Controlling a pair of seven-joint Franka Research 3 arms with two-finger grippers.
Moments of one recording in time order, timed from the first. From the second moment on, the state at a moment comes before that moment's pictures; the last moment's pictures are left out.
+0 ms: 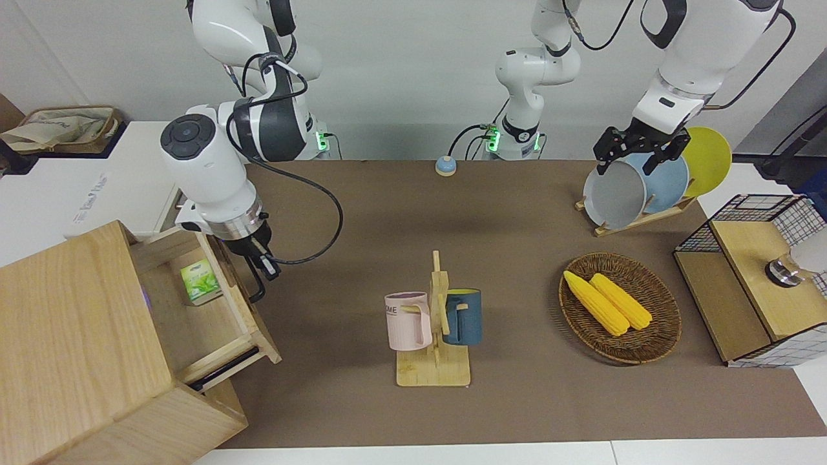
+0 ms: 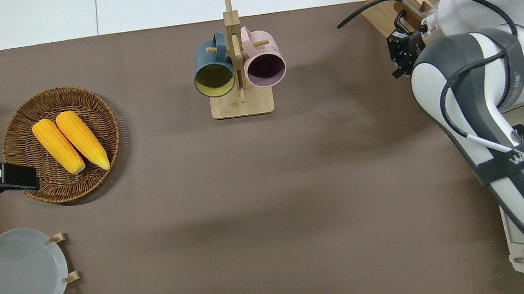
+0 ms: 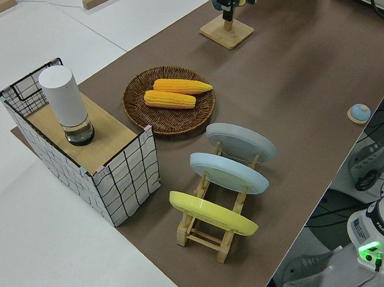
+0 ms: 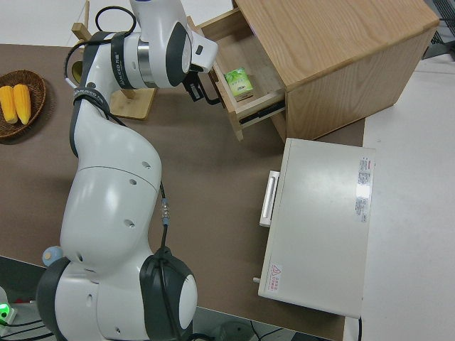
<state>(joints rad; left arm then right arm) 0.03 0.04 -0.06 -1.51 0.00 1.52 0.02 0.09 0.43 0.01 -1.35 0.04 1.82 1.02</state>
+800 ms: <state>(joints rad) 0.03 0.04 -0.06 -1.51 0.00 1.52 0.02 0.01 0.44 0.01 -1.33 0.04 1.85 0.85</state>
